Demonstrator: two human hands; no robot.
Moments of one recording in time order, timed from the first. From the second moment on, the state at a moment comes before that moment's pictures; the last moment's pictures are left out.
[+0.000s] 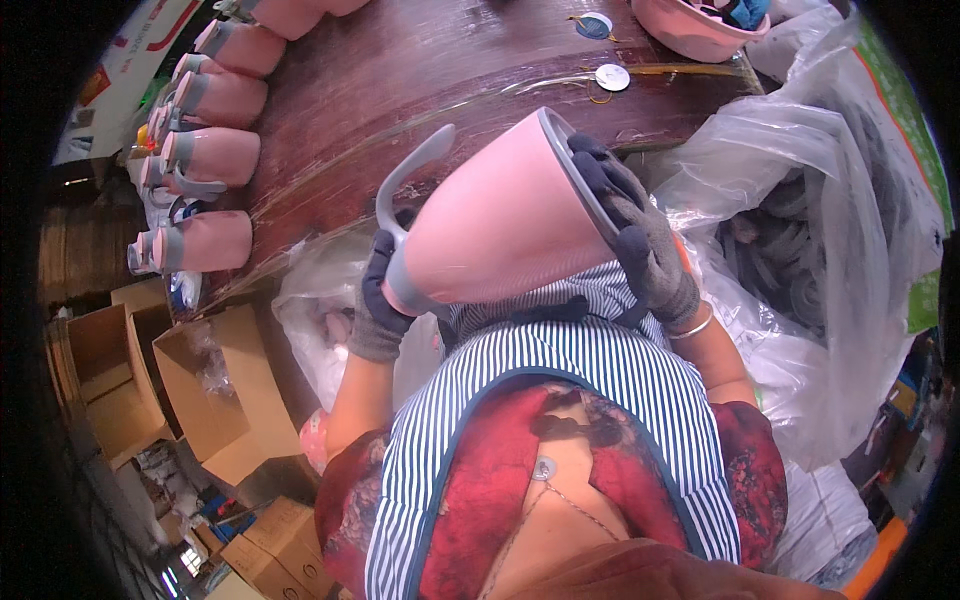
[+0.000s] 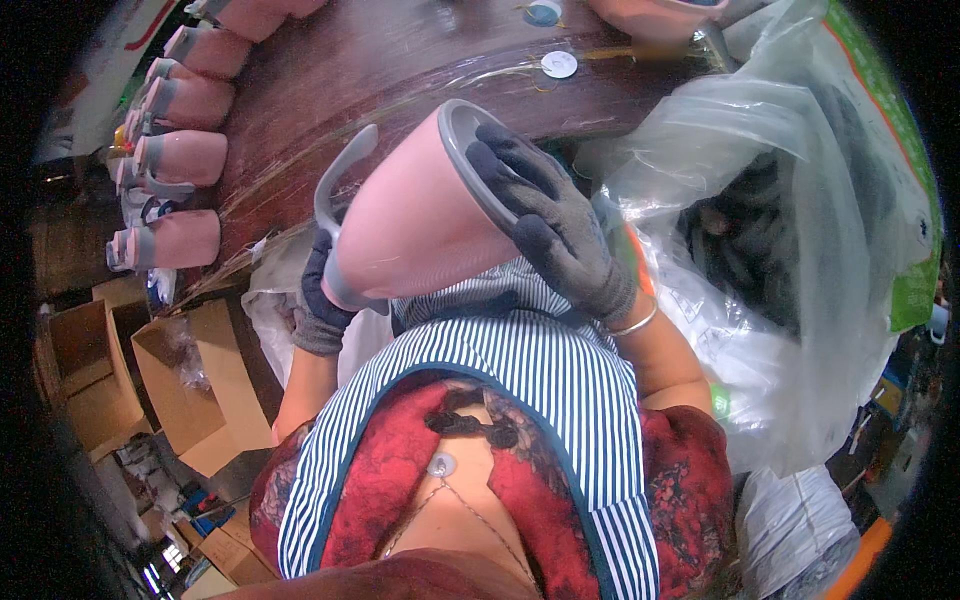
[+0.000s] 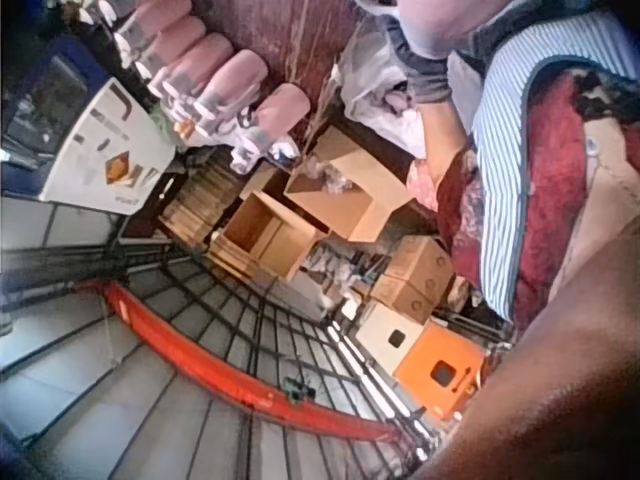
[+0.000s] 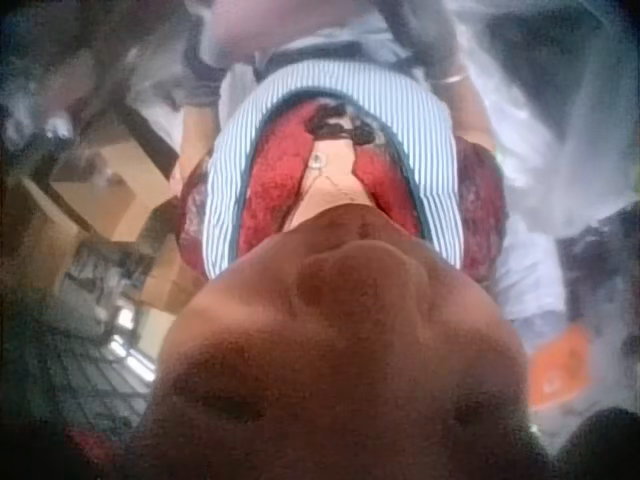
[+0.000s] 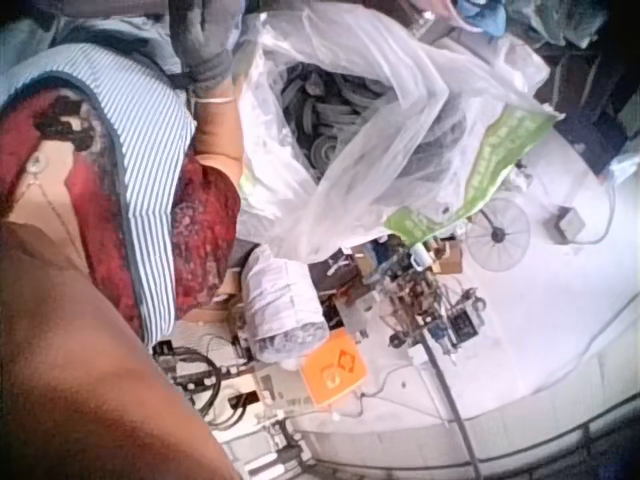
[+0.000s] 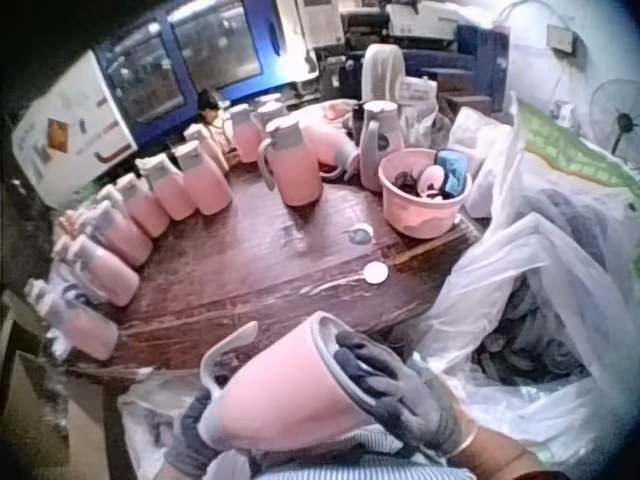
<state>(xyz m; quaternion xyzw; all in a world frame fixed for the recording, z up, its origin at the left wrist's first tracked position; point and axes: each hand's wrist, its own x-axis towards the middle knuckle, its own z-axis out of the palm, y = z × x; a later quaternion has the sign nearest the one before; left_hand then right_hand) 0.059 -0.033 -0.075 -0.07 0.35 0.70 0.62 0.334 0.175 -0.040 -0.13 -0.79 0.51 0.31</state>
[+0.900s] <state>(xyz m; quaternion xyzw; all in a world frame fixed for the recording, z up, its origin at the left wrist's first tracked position) 0.001 -0.048 -0.099 0.08 0.50 0.71 0.49 0.309 0.172 -0.044 -0.16 -0.75 0.50 0.41</state>
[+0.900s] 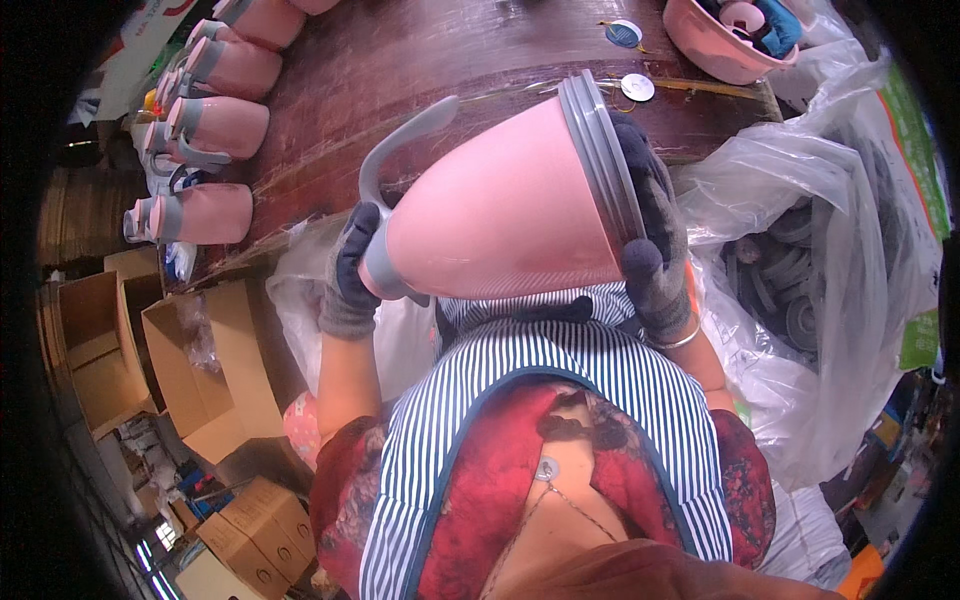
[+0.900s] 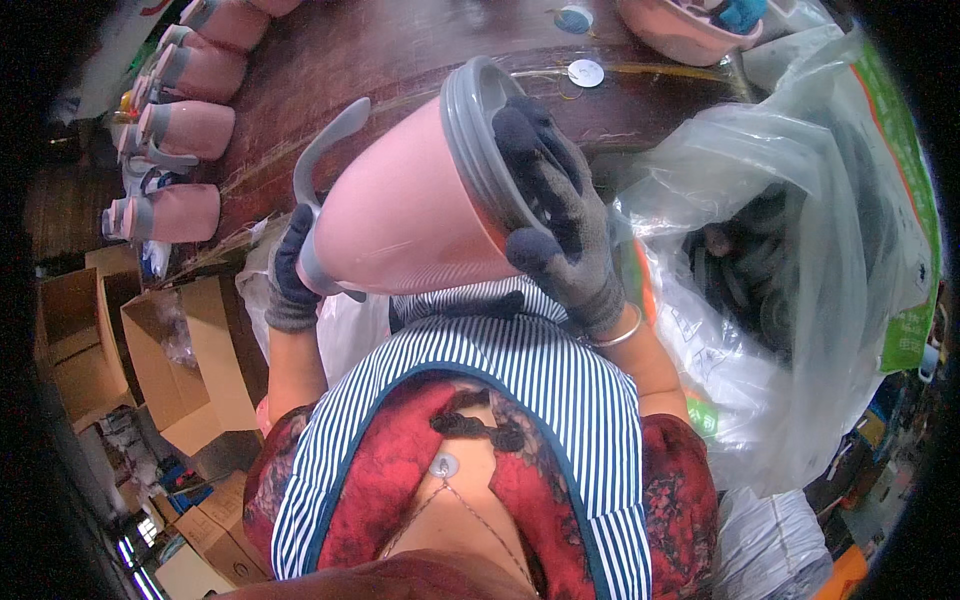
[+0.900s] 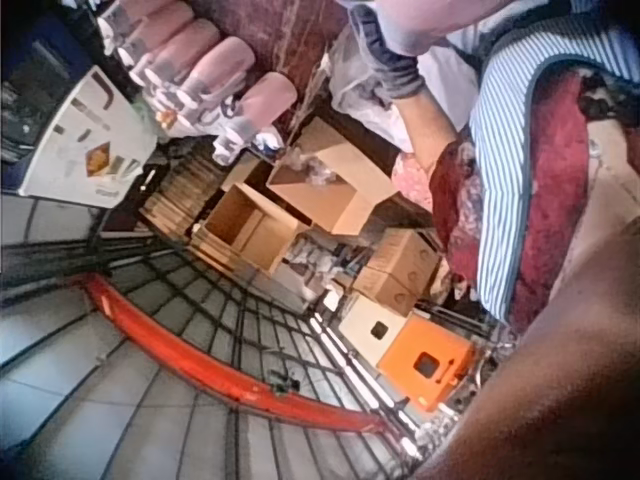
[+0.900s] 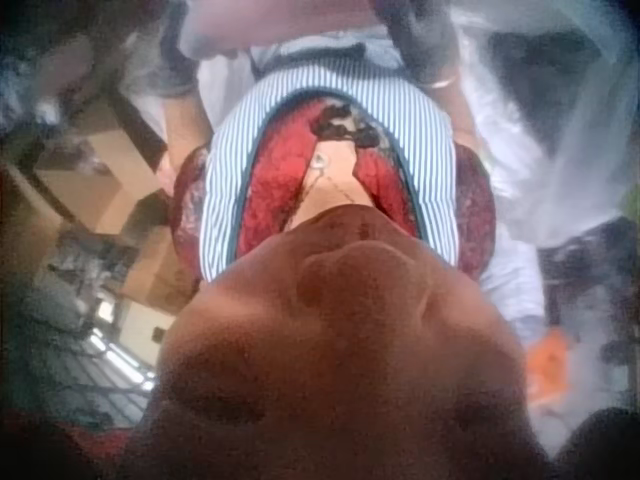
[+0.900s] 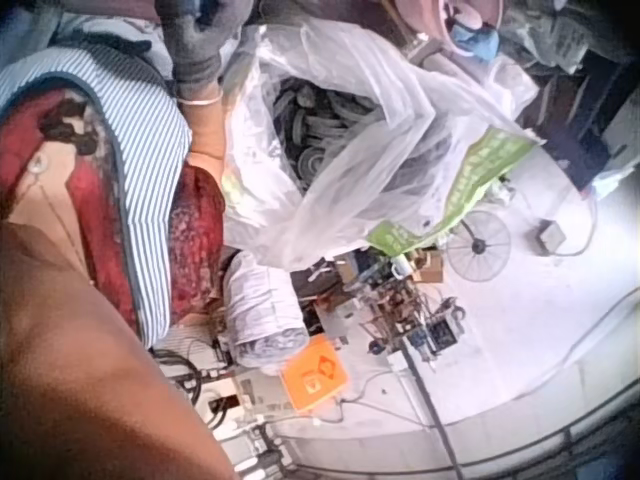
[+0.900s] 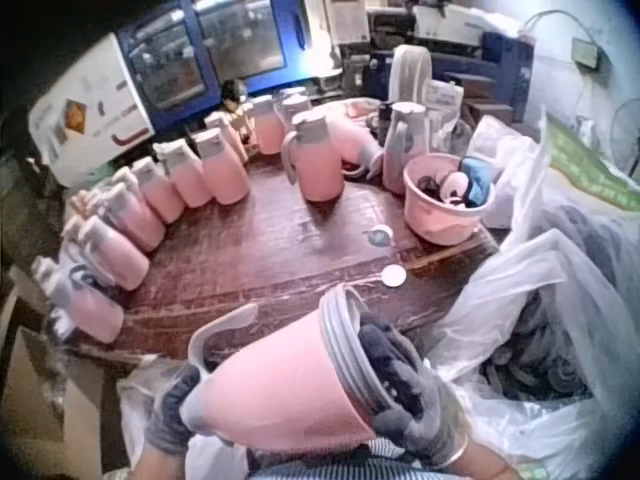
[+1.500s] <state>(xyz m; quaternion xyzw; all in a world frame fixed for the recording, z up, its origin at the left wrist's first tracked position) 0.076 -0.017 0.031 0.53 0.71 0.46 0.06 0.326 0.164 -0.110 -0.25 -0.45 0.80 0.31</state>
